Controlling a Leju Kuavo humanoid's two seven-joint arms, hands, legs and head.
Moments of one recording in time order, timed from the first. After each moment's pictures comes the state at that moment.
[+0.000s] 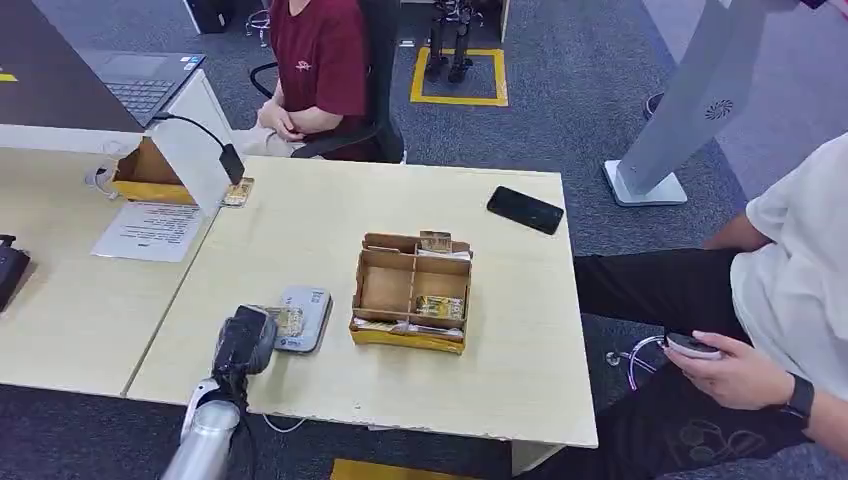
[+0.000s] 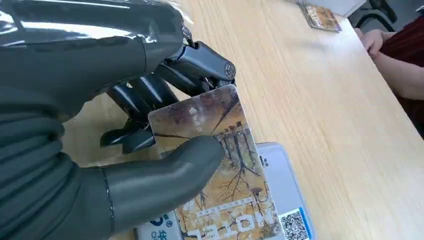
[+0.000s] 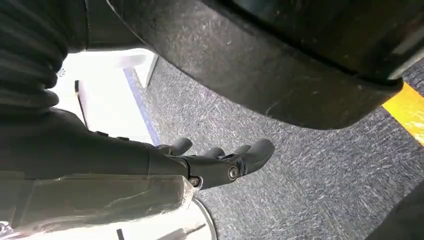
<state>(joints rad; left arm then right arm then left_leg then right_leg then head) -0.21 -0.09 0.16 -0.96 -0.68 0.24 -0.34 -0.08 0.07 0.82 -0.14 0.17 -0.29 0.19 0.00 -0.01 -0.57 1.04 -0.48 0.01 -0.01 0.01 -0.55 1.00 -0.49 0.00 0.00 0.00</state>
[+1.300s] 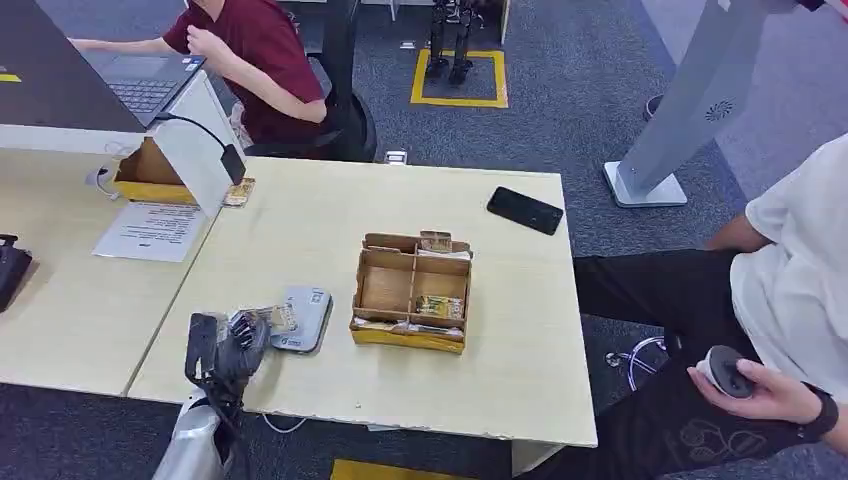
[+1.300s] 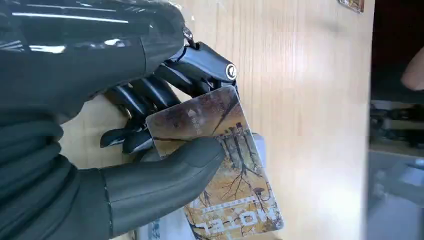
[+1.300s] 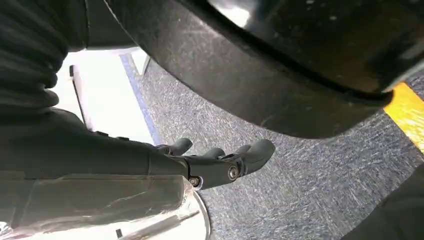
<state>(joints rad) -0.22 -0.08 0.29 -0.89 -0.22 -0.14 -0.45 -0.08 0.07 0.88 -0.14 0.17 -0.29 0.18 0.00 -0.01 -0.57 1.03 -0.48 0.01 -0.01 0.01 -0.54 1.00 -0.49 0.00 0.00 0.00</state>
